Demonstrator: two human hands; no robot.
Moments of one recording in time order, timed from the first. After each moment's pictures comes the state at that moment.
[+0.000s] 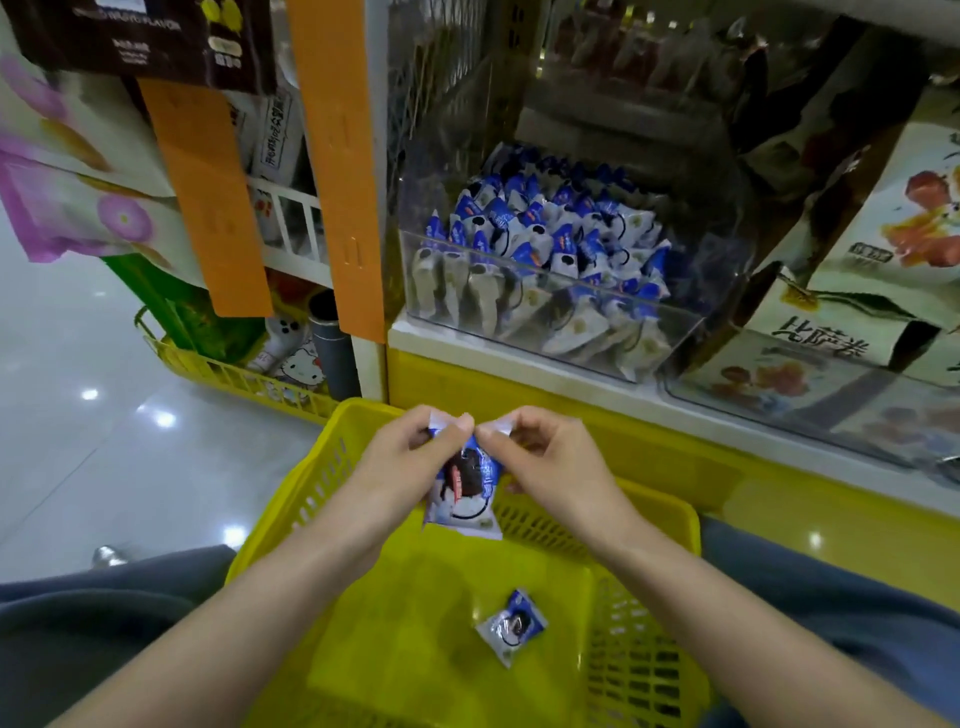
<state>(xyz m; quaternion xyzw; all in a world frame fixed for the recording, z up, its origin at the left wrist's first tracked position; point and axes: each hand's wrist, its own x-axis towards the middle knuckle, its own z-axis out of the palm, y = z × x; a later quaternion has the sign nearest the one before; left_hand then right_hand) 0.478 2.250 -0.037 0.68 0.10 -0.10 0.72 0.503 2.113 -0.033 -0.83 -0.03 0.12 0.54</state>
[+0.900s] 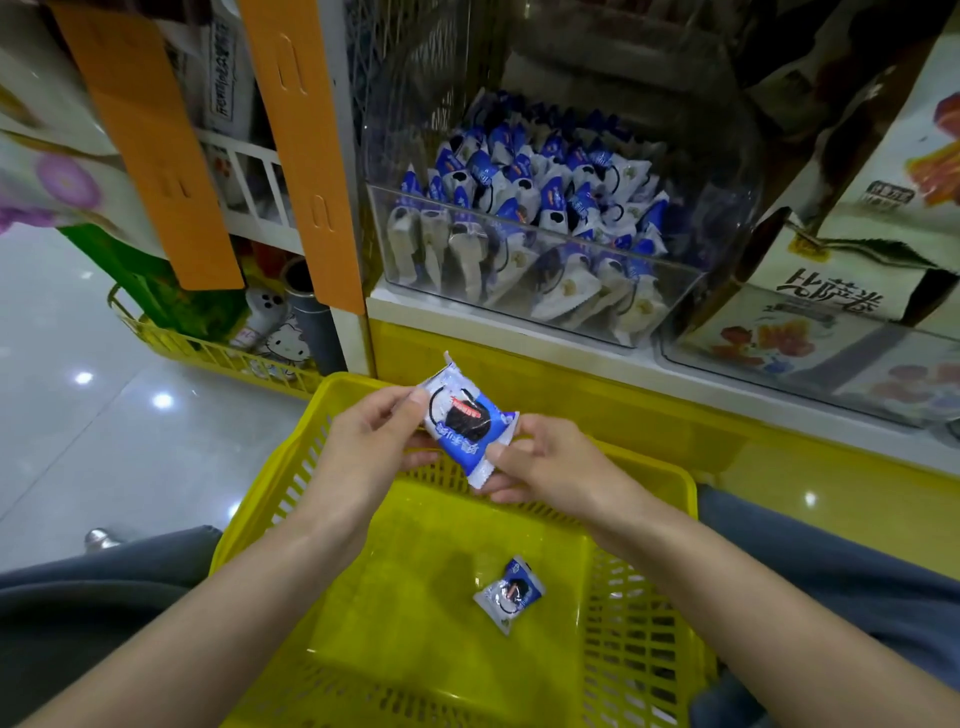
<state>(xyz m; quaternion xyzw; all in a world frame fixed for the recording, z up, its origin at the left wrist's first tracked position) 0.481 2.249 -0.058 0.66 0.16 -0.03 0.74 0.497 2.098 -0.042 -0.73 0.05 0.32 0.60</state>
